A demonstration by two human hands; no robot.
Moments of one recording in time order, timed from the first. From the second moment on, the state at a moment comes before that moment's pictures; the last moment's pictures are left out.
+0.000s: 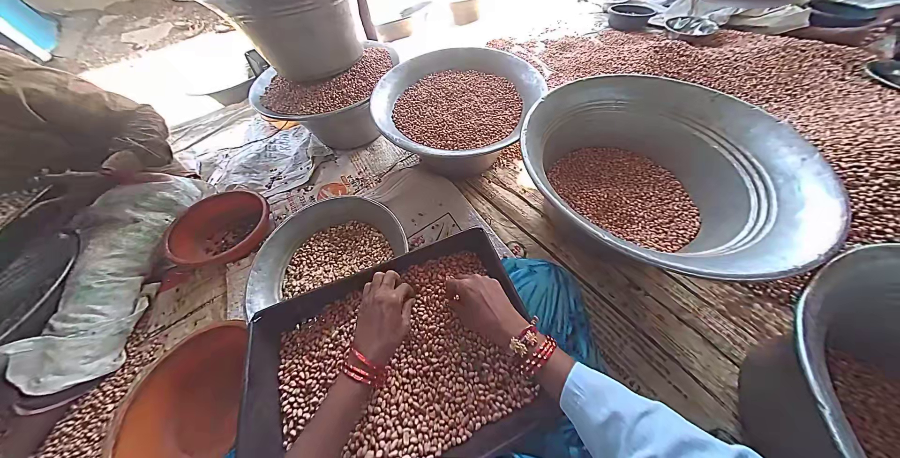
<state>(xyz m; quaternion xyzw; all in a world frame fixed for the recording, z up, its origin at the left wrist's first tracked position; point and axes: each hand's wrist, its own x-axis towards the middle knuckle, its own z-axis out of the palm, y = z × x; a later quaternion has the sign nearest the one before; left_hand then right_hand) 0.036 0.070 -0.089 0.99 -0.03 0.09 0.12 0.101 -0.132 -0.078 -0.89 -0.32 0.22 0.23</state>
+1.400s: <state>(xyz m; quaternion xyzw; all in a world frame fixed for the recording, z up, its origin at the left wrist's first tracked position) 0.062 -0.029 -0.096 0.98 -0.06 -0.03 0.19 0.101 -0.227 -0.064 -0.67 -0.06 0.20 0.72</state>
